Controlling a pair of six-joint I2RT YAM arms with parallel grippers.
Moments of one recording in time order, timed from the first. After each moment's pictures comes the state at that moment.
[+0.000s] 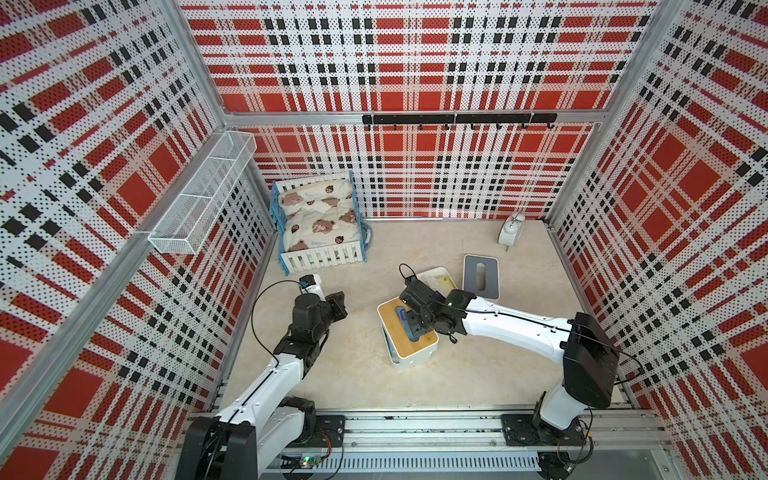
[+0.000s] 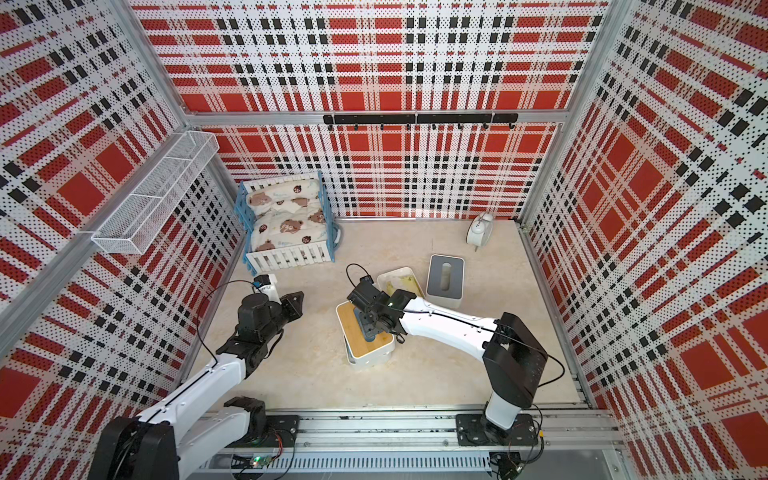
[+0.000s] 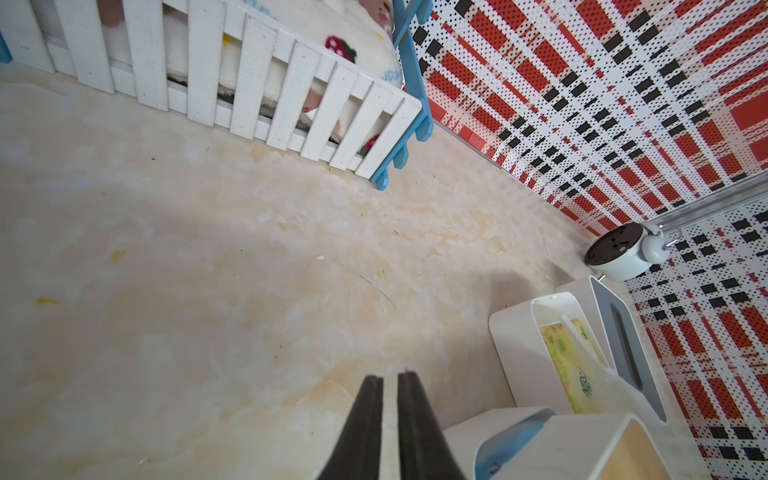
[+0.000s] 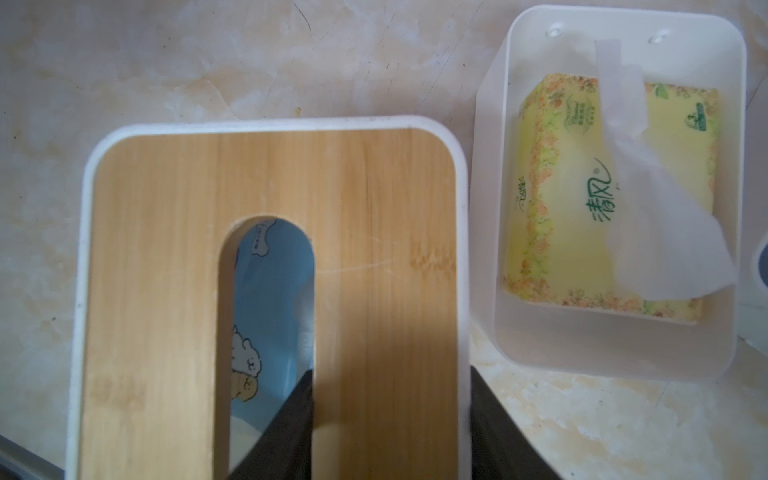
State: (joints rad) left arm -0.15 1.00 0.37 0.22 0.10 -0.60; right arm 0.98 1.68 1.28 -0.69 0.24 0.49
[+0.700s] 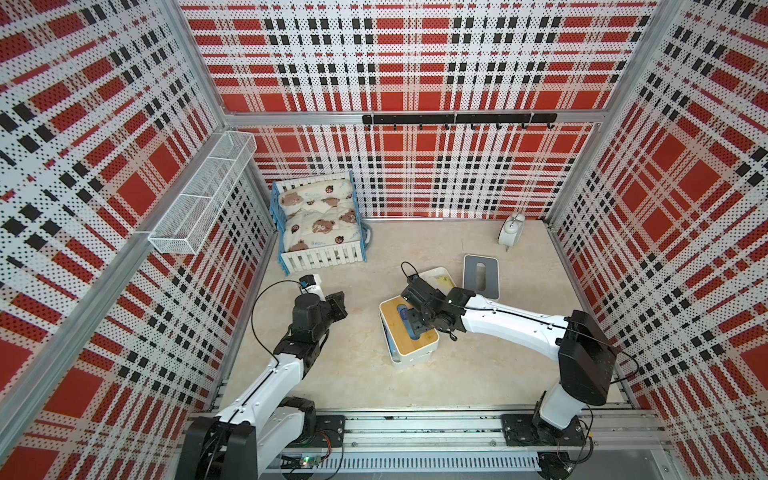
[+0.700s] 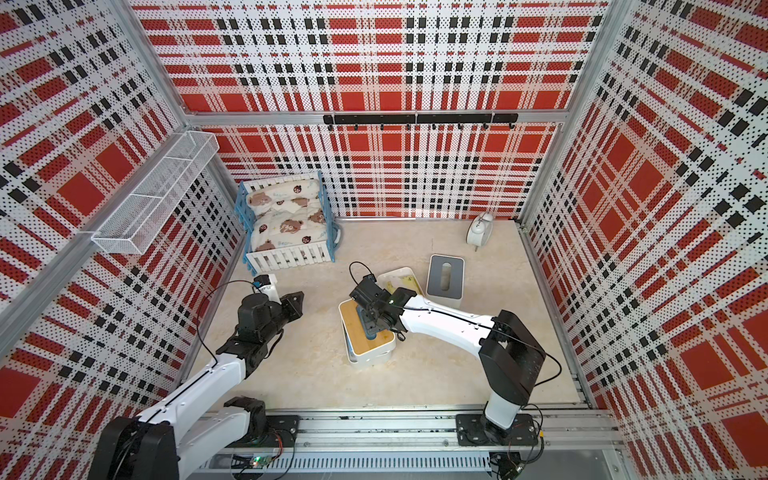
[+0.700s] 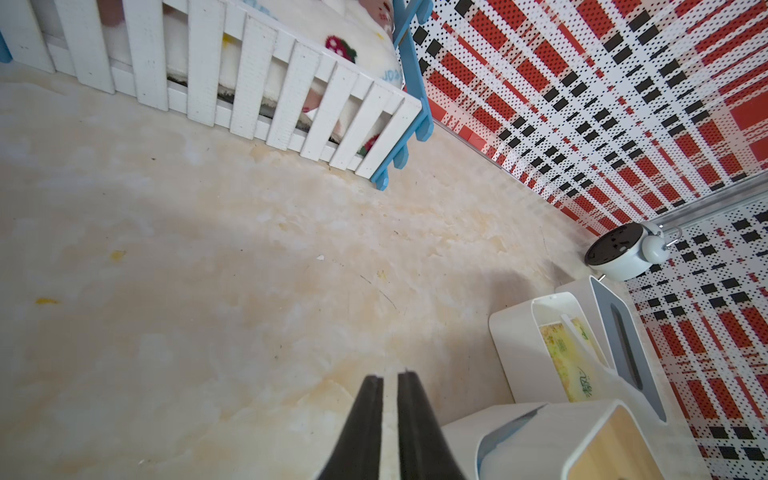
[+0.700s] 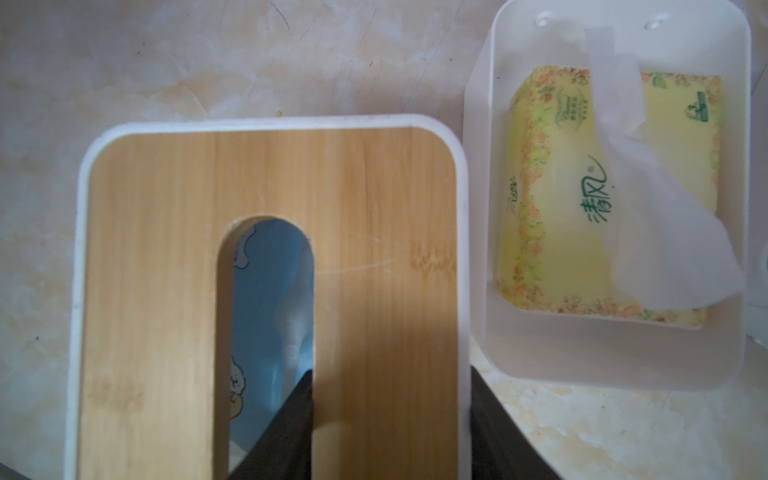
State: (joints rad) left arm -0.15 1.00 0.37 0.22 0.10 -0.60; right arm 0.94 1.69 1.28 -0.68 0.23 0.50
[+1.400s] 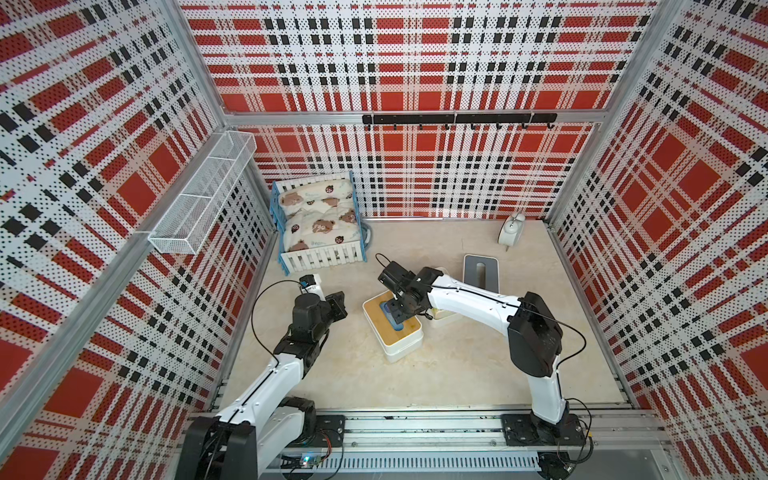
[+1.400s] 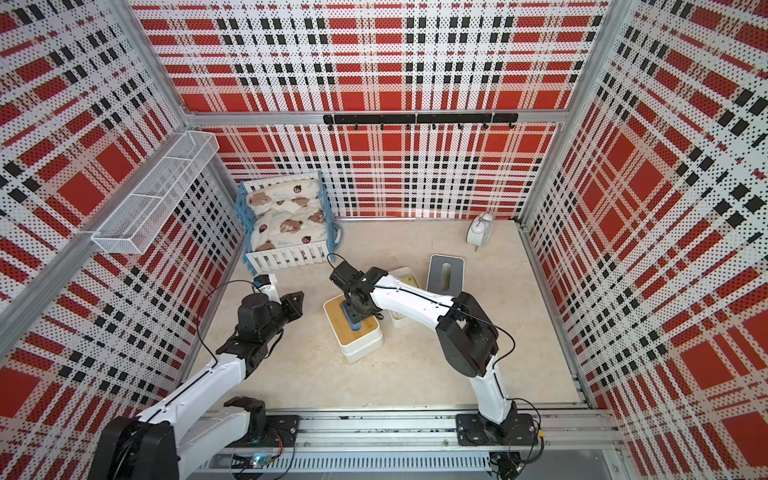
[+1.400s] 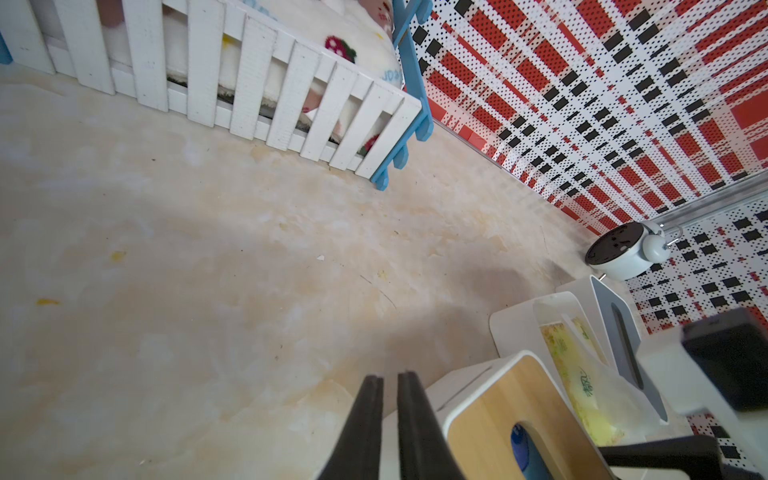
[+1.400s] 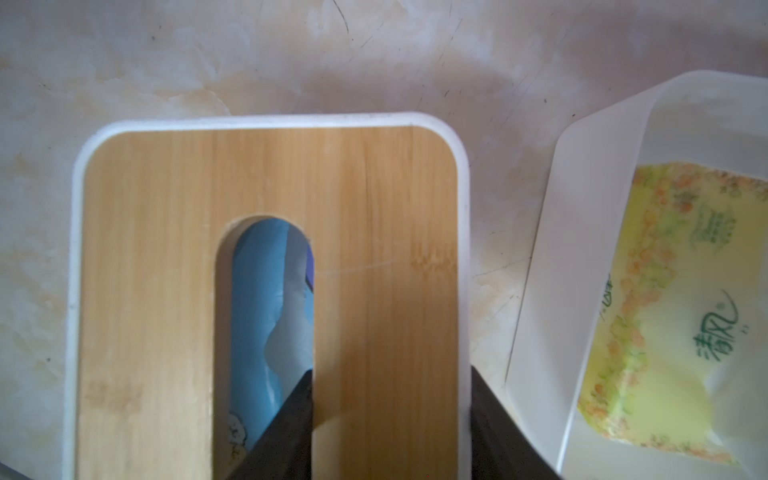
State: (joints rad) left arm -0.15 1.00 0.37 0.22 0.10 -0.60; right arm 0.93 2.04 1.73 -0.92 0.12 0.37
